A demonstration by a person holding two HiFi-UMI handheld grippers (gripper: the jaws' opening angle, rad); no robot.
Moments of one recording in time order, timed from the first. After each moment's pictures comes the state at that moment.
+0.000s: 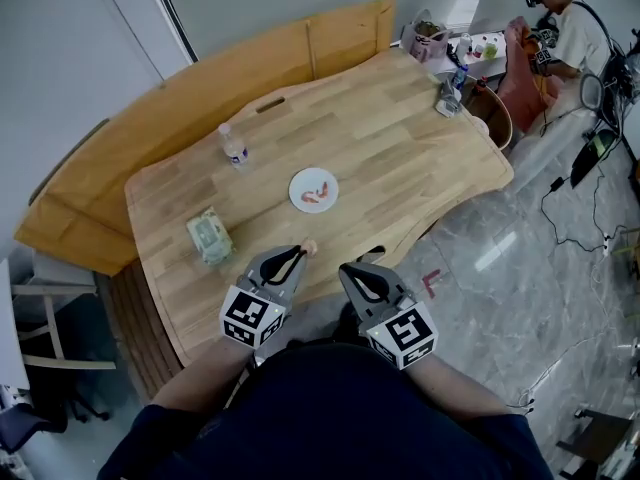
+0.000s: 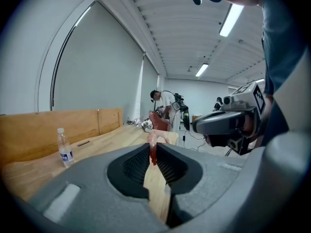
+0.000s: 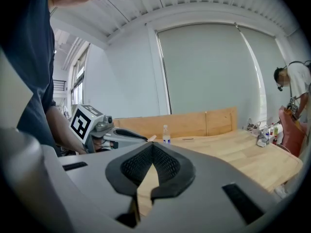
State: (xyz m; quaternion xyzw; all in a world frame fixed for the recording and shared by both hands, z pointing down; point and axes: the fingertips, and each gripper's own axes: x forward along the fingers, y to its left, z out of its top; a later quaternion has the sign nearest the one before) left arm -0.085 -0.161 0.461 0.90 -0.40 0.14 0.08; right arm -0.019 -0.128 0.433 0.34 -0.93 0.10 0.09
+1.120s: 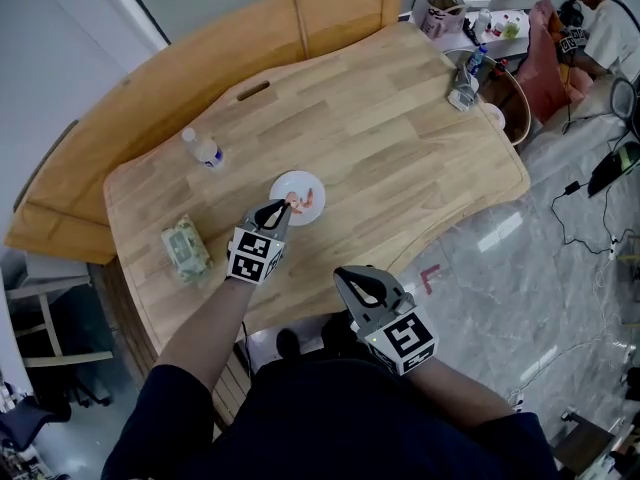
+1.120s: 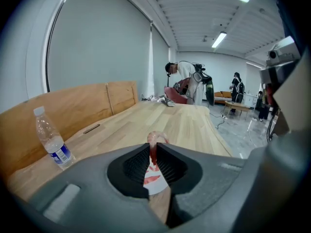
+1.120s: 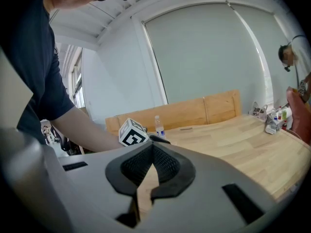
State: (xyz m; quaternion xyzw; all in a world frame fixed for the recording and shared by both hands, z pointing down) left arm -0.095 -0.364 0.616 0.84 -0.45 0.27 0.11; right arm 0.016 -0.230 0.491 0.30 -0.93 0.16 0.11
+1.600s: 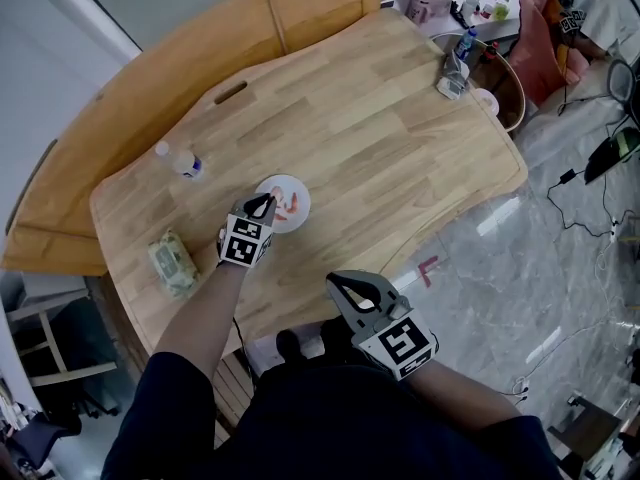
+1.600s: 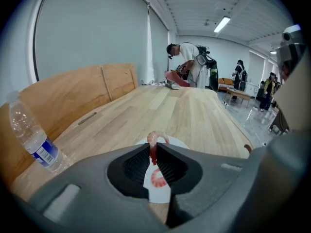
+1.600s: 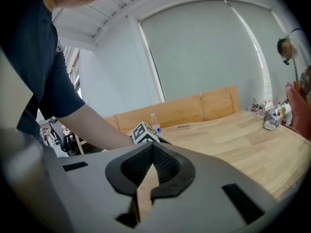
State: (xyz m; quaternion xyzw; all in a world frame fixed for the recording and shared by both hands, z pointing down) left arm -0.103 -0.414 0.687 0.82 -0.44 0.35 0.12; right arm 0.029 -0.249 0.506 0.30 -0.93 0.18 0.11
